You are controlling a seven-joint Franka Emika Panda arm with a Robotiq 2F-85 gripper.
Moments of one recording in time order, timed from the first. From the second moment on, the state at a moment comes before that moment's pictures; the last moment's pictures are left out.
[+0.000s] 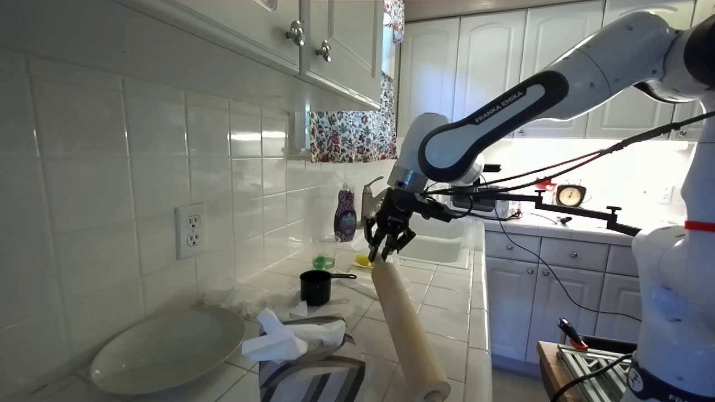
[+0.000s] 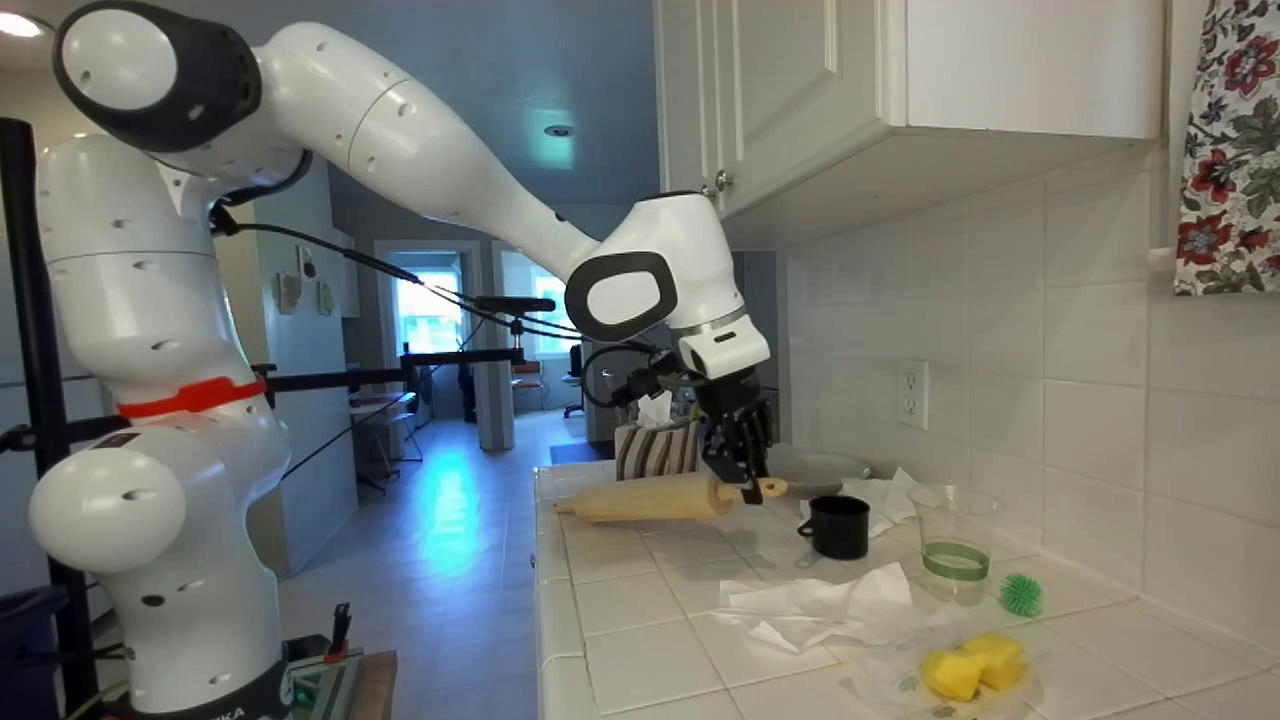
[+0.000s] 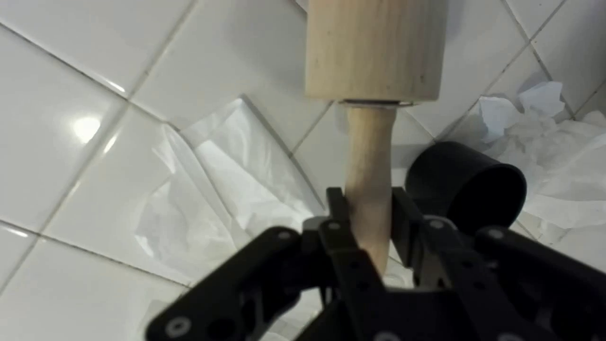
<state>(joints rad) -0.09 -0.13 -0.10 -2.35 0.20 2.54 0.68</state>
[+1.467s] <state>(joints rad) -0.15 -0.15 -0.14 -2.49 0.35 2.44 0.68</state>
